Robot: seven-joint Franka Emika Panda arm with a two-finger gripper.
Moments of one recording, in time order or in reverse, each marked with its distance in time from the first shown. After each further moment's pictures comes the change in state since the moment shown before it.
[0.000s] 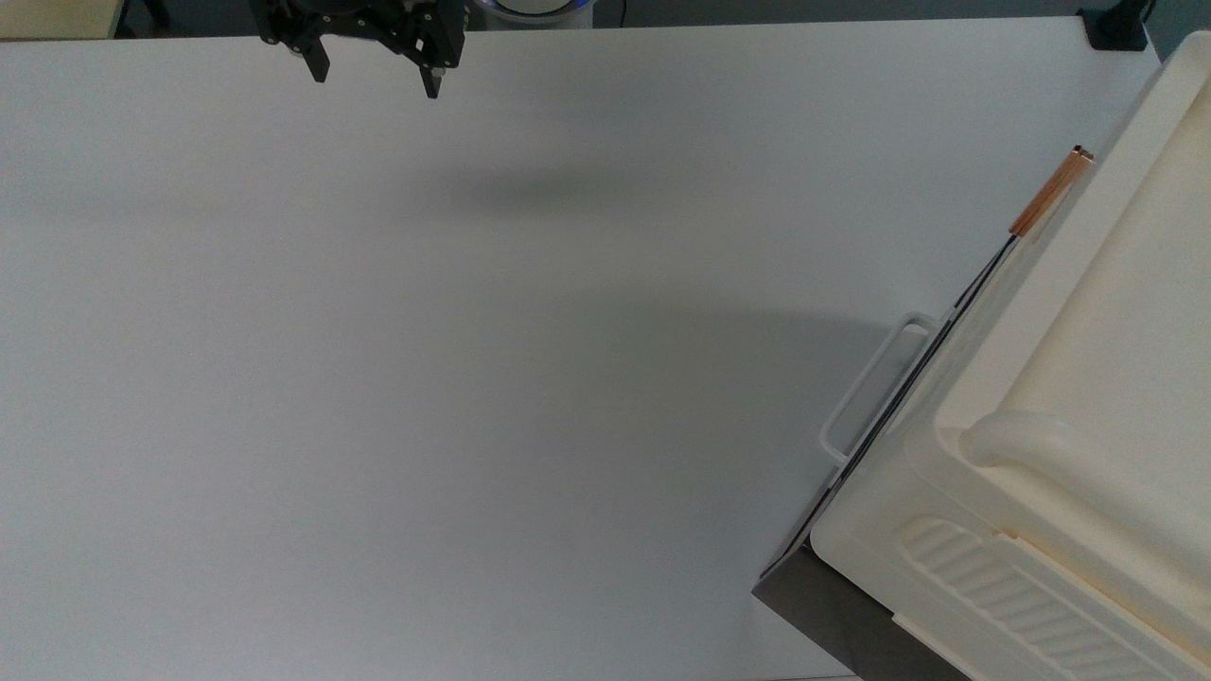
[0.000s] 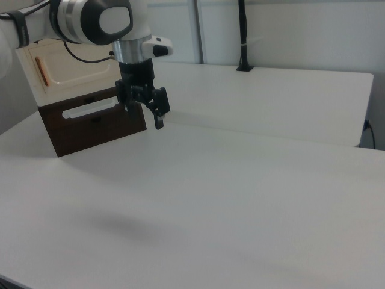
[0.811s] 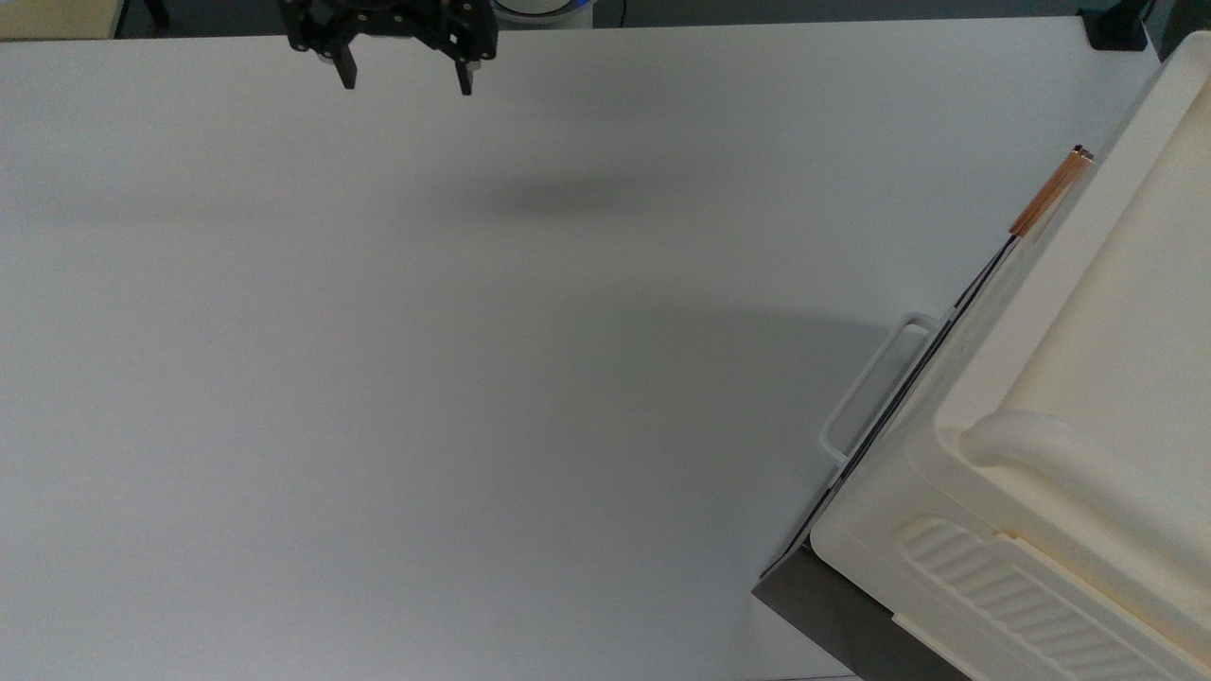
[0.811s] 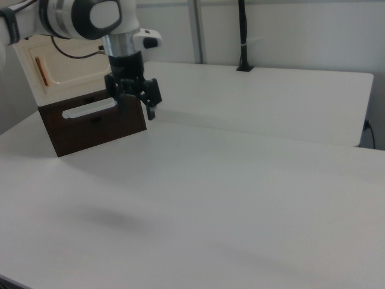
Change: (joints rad) arm 0.016 0.001 0.043 0.023 0.002 0.012 -0.064
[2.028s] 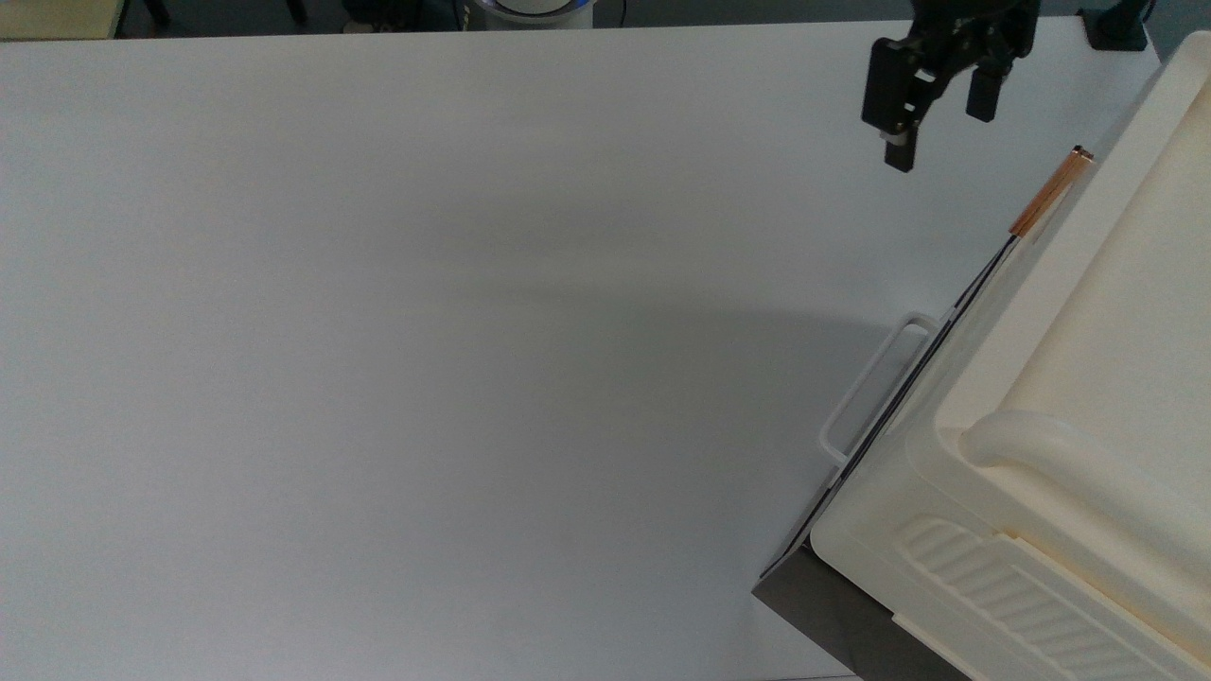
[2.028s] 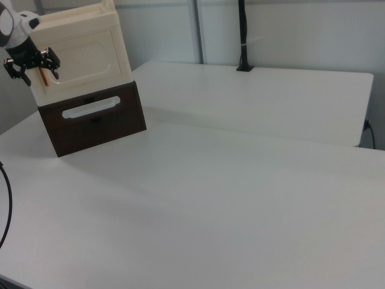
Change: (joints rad) arm 0.527 0.202 0.083 0.186 -0.060 0.427 -0.054
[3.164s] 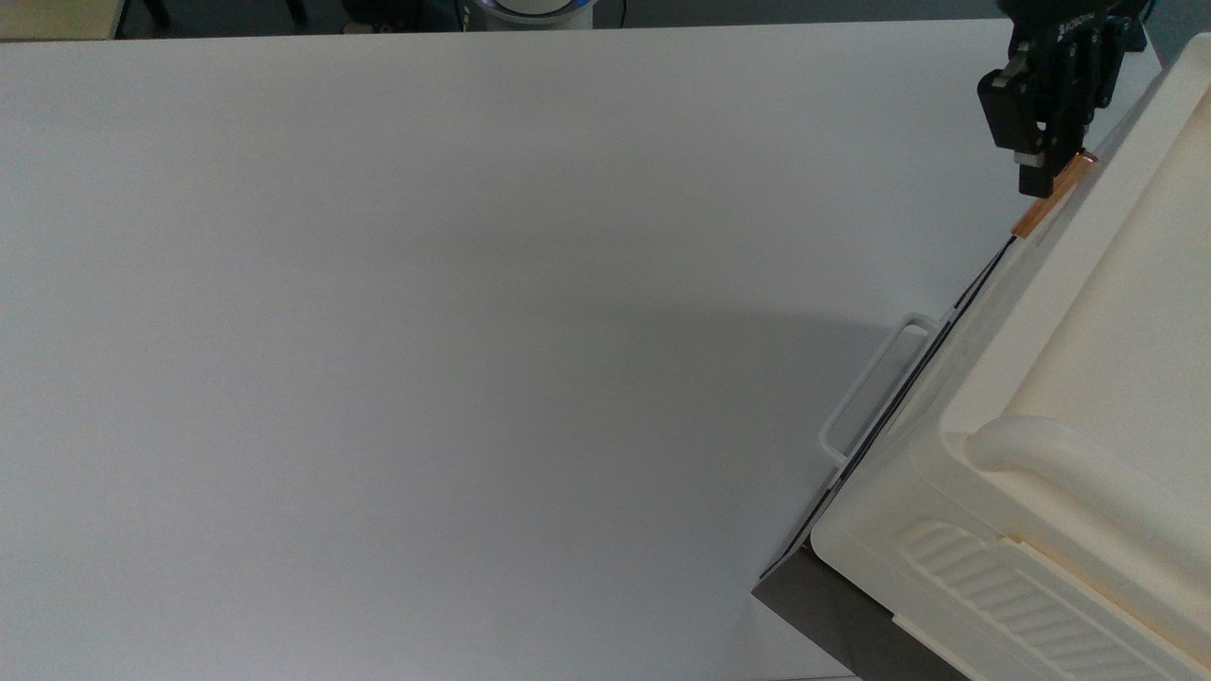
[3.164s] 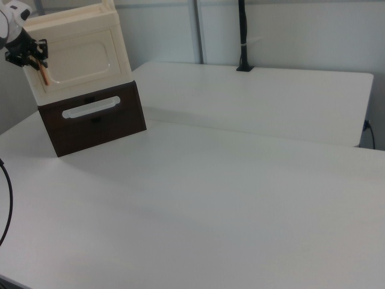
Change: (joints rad) arm 0.072 0.069 -0.047 0.068 -0.035 0.218 0.002
